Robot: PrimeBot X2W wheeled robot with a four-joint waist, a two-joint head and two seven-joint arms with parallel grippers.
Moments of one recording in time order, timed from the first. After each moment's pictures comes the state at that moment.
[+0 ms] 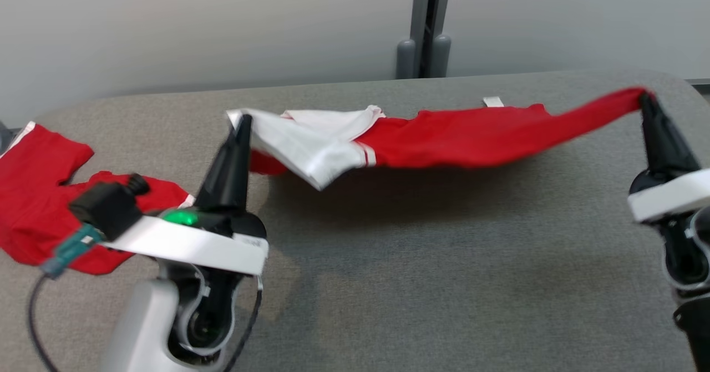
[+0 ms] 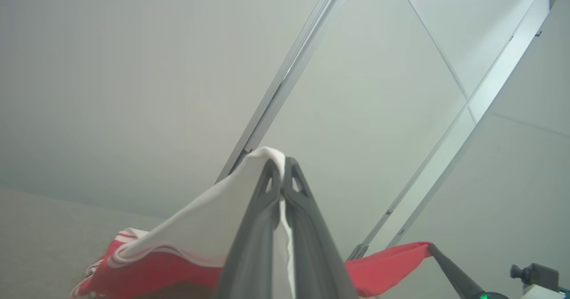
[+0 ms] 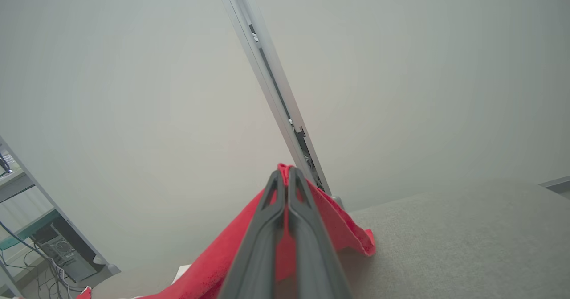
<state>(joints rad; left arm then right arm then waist) -0.25 0.09 -0.25 -0.05 -0.78 0.01 -0.07 -0.43 -0.27 0.07 0.34 0.72 0.13 -0.09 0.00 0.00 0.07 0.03</state>
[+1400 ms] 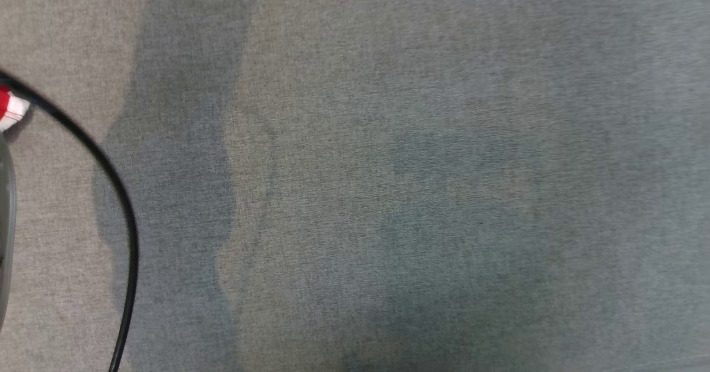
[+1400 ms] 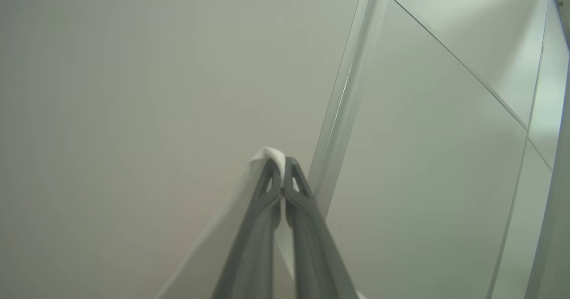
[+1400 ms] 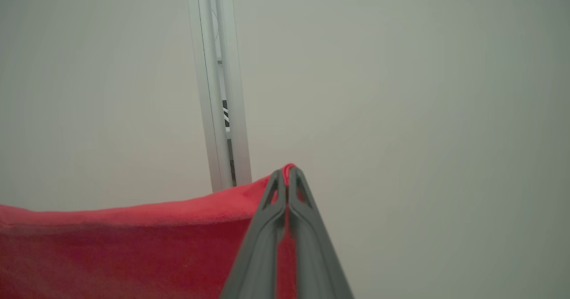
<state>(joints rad) -1.79 0.13 -0.24 0.56 -0.72 0.07 -0.09 -1.63 -0.33 0.09 0.61 0.46 0.13 -0.09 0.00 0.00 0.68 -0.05</state>
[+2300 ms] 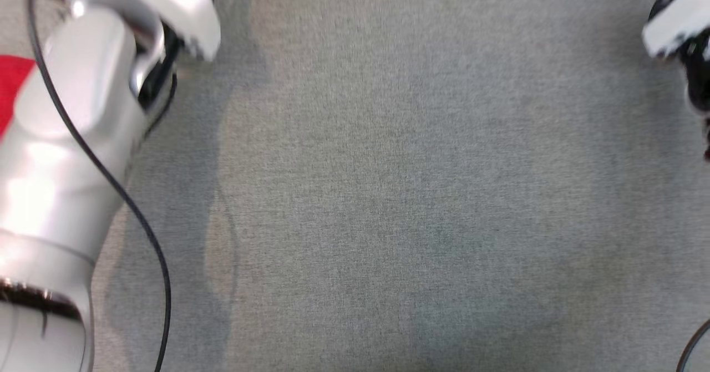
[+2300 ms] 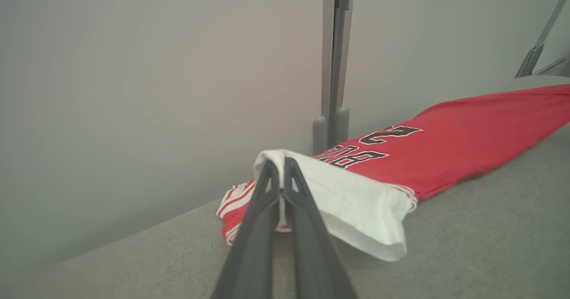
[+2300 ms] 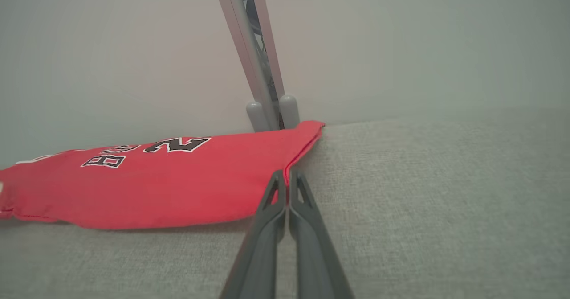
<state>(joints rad) -1.23 0.22 -0.62 0.89 -0.53 -0.12 -0.22 -1.20 -0.37 0.56 0.97 0.82 0.13 -0.15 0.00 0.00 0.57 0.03</state>
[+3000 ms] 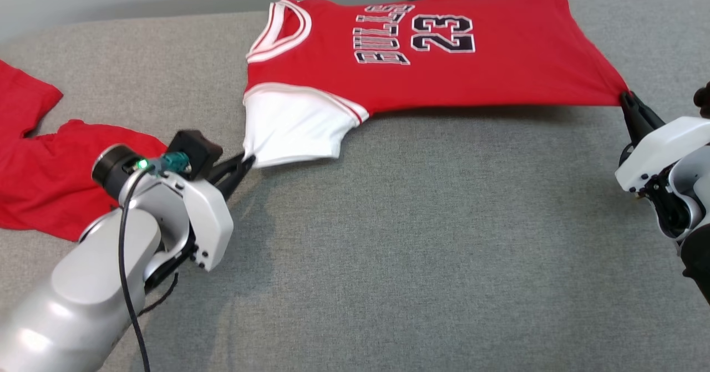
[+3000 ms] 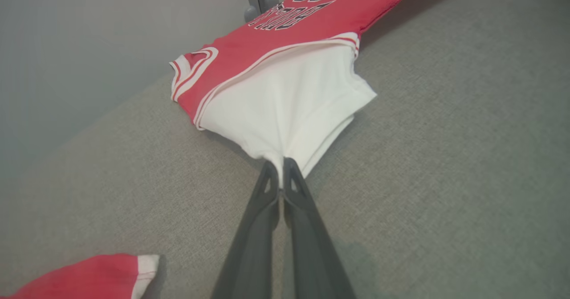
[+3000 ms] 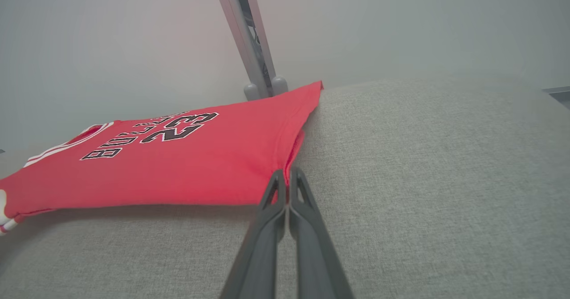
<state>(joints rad) -0.82 0.46 -0.98 0.60 -0.68 -0.13 -0.02 -0.91 -0.40 0.72 1.03 1.00 0.13 -0.18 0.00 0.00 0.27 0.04</state>
